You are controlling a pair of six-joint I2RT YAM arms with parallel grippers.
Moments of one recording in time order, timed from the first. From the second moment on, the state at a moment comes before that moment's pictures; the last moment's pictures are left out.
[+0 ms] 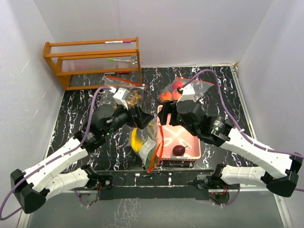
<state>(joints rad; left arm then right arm) -0.80 0.95 0.81 -0.06 0.06 -0.51 0.98 1.08 1.17 -0.58 0.45 0.57</state>
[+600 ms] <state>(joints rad) -0.80 0.86 0.86 -0.21 -0.10 -0.23 0.98 1.04 0.96 -0.51 0.27 0.58</state>
